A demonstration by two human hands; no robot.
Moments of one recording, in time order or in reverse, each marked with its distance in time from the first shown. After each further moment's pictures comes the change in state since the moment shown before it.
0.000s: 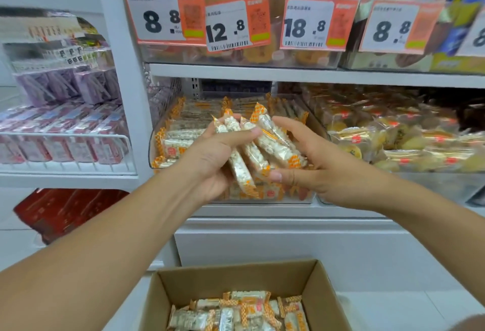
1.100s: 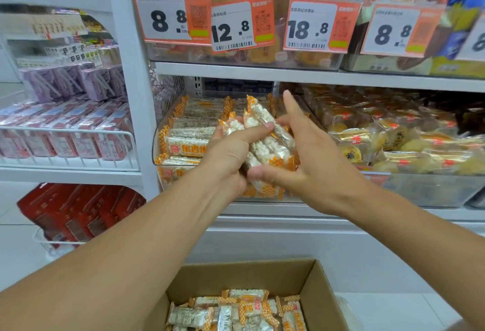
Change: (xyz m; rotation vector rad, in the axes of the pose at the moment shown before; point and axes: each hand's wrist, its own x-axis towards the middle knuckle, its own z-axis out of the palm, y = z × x) left_hand -0.003 -0.010 0.025 -0.070 0.220 -0.008; right_hand -0.001 -0.019 0.021 -0.414 0.305 -0.073
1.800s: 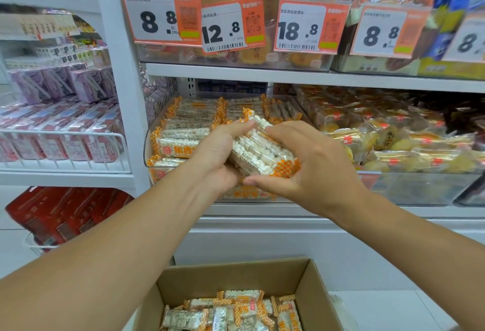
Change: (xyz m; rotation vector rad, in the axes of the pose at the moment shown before) left_hand 0.002 0.006 -0.003 0.021 -0.069 -0.077; right_hand -0.003 0.017 0.010 -0.216 0.315 -0.269
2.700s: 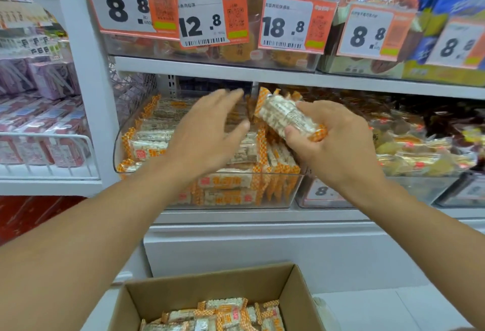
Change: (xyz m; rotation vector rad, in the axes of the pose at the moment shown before) left_hand 0.042 0.015 -0.012 1.587 0.062 0.950; right_hand 0.013 0.042 -0.023 -0.053 0.069 0.451
